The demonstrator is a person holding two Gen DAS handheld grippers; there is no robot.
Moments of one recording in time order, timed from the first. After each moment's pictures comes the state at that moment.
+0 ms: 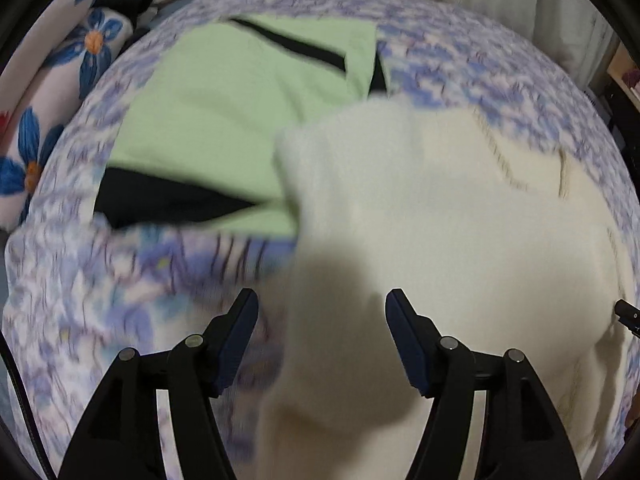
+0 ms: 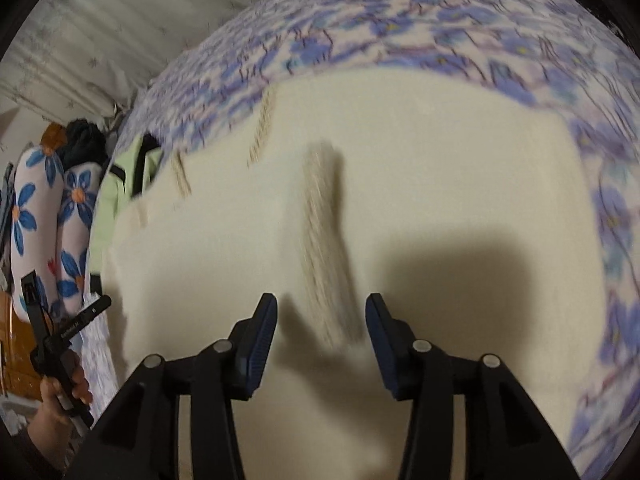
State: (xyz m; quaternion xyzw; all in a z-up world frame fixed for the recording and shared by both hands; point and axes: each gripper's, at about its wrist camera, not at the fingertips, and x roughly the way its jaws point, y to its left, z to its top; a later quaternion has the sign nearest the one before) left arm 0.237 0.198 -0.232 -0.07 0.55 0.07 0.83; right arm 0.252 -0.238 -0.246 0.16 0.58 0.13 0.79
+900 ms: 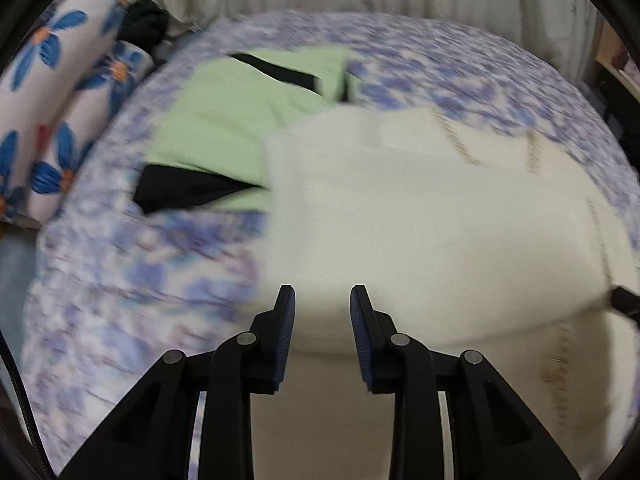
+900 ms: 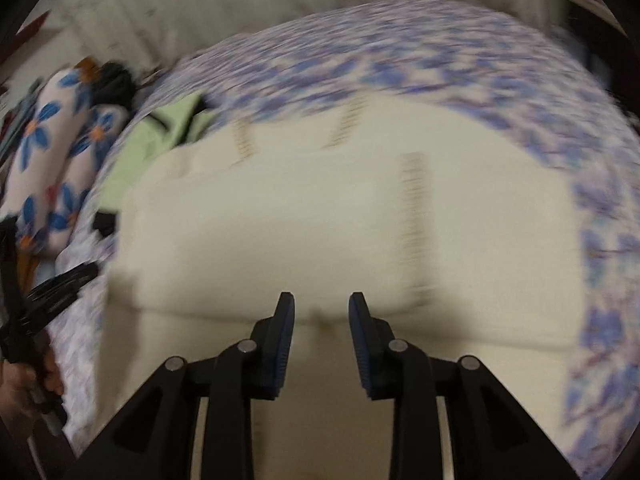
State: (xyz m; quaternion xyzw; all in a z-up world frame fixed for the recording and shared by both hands) left arm 0.181 0.127 -0.204 -0.04 0.51 0.09 0.85; right arm 0.203 -0.150 -0.207 0.04 0.53 0.18 0.83
